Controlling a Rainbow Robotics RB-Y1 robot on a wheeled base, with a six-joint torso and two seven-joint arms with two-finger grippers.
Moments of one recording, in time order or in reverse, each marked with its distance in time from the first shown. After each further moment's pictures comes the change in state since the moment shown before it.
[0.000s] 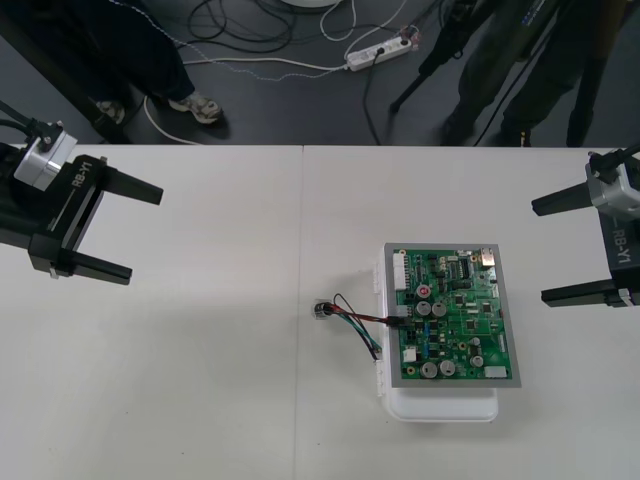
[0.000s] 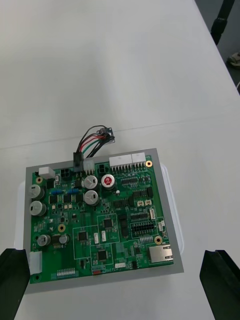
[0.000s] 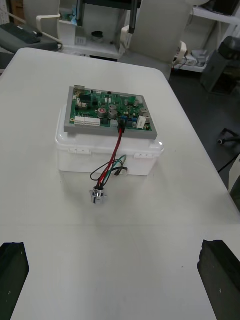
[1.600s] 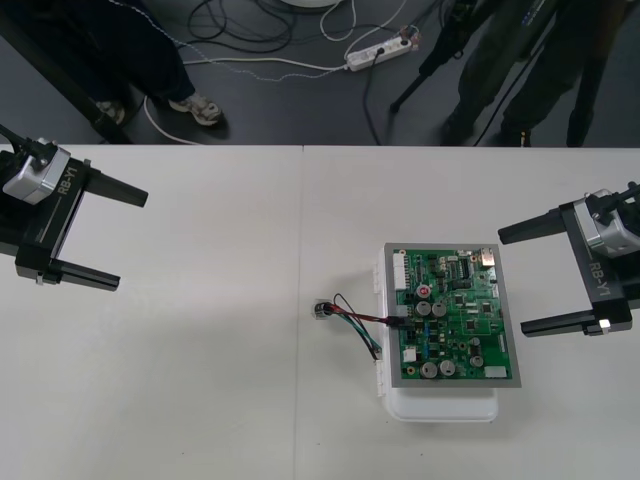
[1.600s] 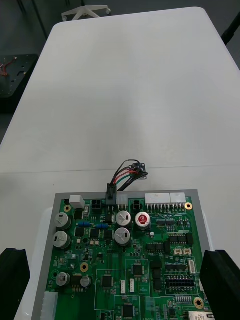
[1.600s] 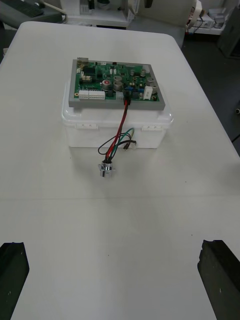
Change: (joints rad) right arm 0.035 0.090 0.069 0.103 -0.123 0.000 0.227; left arm 0.069 0.000 0.098 -0.097 -0.126 -0.003 0.008
